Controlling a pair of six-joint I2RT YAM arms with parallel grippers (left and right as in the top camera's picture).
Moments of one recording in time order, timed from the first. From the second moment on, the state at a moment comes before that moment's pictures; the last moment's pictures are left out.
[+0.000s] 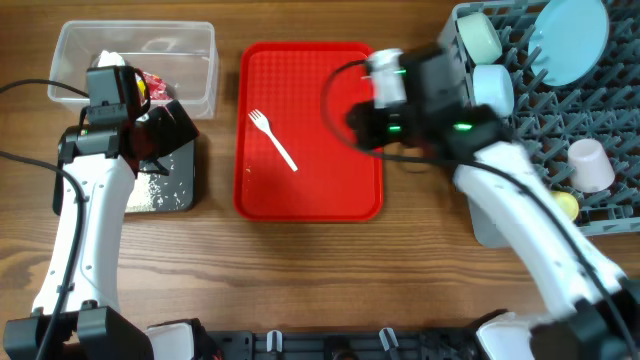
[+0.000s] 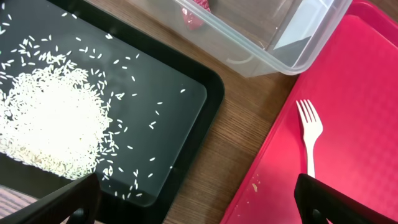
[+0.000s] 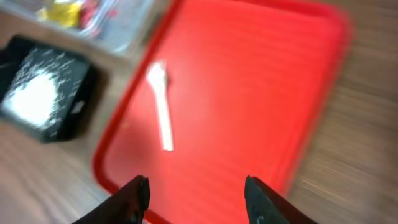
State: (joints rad) left arm 0.12 1.47 1.20 -0.82 -0.01 -0.43; right arm 0.47 1.56 1.36 -0.67 -0.23 0.16
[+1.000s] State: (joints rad) left arm 0.12 1.47 1.20 -0.84 -0.04 -0.43; right arm 0.71 2.23 1.65 -0.51 -0.02 -0.08
